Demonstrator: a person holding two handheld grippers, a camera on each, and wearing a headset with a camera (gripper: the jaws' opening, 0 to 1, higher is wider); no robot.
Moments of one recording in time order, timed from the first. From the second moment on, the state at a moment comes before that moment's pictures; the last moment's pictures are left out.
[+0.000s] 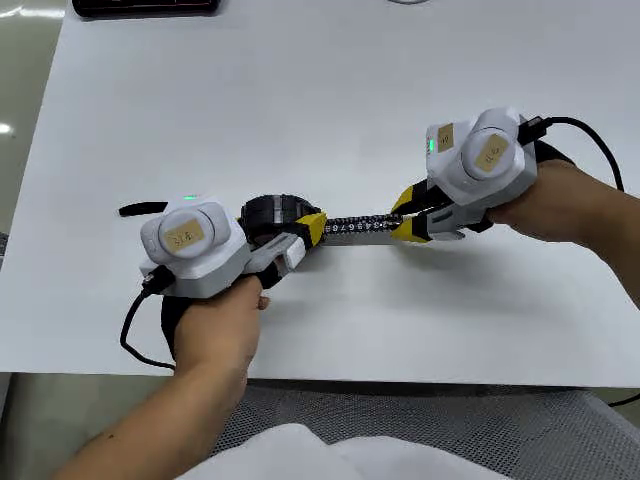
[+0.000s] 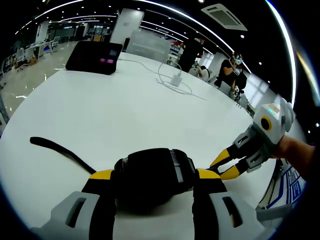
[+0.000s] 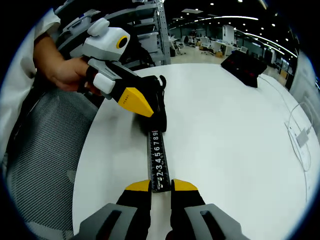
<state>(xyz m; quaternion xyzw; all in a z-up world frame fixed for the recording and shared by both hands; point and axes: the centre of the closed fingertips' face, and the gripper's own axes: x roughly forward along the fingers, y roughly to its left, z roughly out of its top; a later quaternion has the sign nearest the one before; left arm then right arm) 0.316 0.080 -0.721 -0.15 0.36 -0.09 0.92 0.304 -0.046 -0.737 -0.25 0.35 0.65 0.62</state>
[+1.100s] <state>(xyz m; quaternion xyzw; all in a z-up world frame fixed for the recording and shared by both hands) 0.315 0.077 -0.721 -0.12 0.37 -0.08 0.92 0.301 -0.046 -0.737 -0.26 0.35 0.65 0.62</state>
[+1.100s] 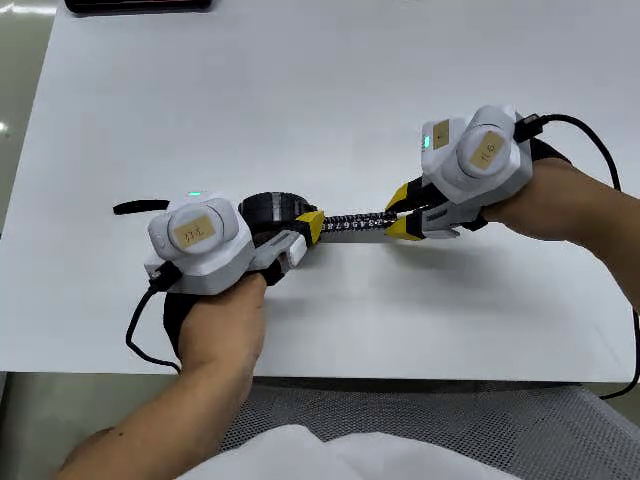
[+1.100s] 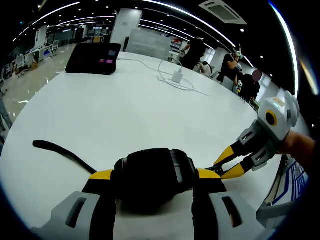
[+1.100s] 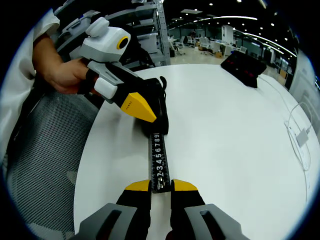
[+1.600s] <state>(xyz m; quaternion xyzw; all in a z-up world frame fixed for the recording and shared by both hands) 0.316 0.079 -0.723 -0.12 0.37 -0.09 0.92 0.301 -0.042 -0.736 -0.25 0.35 0.65 0.63</state>
